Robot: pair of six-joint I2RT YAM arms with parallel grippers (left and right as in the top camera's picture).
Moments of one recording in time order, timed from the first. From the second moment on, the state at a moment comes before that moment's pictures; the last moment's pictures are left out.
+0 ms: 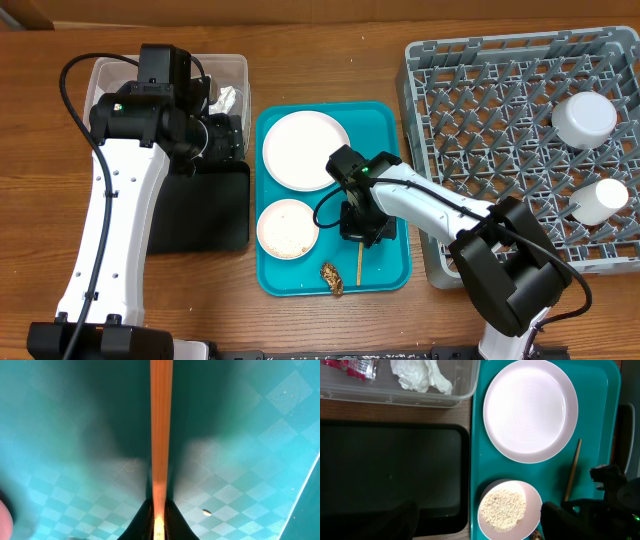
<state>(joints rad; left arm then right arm) -0.07 1.58 1.59 -1.23 0.15 -0.20 0.67 1.93 1.23 -0.95 -0.14 0.75</state>
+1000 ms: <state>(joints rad) -0.07 1.58 1.59 -1.23 0.15 -0.20 0.27 1.67 1.50 -1.31 0.04 0.32</state>
